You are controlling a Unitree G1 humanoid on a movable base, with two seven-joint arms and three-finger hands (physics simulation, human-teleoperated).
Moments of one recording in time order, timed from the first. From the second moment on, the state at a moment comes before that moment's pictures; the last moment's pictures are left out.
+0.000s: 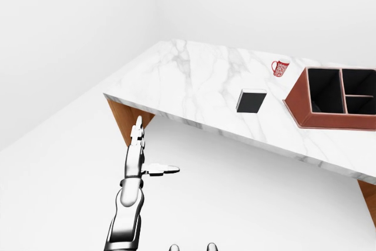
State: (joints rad) left arm 0.05 0.02 0.02 -0.01 0.12 -0.09 0.02; right arm 0.27 -0.18 -1.26 -0.50 0.75 0.09 0.27
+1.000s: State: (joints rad) left arm 0.06 0.01 0.01 -0.04 0.13 -0.09 0.02; right arm 0.26 -0.19 -1.26 -0.49 0.73 0.09 0.26
